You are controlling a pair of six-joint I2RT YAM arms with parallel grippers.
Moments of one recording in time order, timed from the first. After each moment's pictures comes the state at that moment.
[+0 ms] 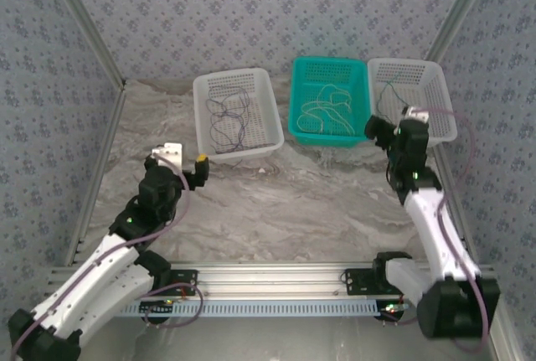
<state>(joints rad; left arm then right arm) -0.55 0.68 0.51 -0.16 -0.49 -0.10 0.03 0.93 0.73 -0.16 0.17 0.32</state>
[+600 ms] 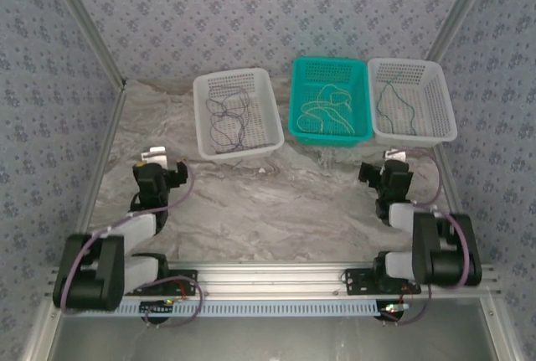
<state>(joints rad) -0.08 1.23 0.24 0.57 -0.24 -0.03 -0.06 1.38 0.29 0.55 0.16 0.08</state>
